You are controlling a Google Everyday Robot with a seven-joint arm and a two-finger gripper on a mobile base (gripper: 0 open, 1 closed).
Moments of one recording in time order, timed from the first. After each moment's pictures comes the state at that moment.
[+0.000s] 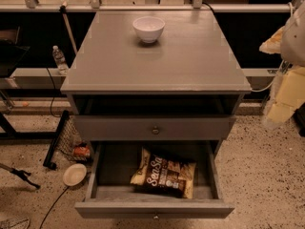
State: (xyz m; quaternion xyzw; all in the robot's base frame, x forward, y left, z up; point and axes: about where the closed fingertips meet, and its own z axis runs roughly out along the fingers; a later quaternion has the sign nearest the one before) arm 0.438 -0.217 0.976 -0.60 0.78 -0.03 0.16
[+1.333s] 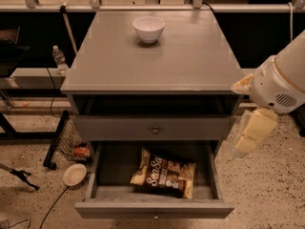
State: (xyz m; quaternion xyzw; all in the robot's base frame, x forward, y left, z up) arm 0.435 -0.182 0.886 -0.60 0.78 0.08 0.18
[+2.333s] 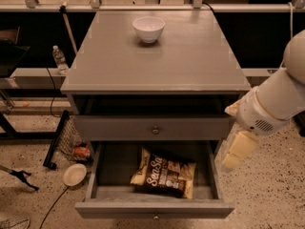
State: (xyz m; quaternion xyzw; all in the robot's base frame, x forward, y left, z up) arm 0.439 -0.186 0.810 -0.57 0.80 0.10 0.16
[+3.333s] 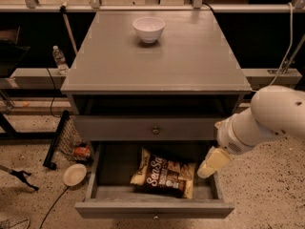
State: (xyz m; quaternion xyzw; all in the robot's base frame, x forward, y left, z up) arm 0.480 -0.176 0.703 -0.51 0.83 0.08 0.21
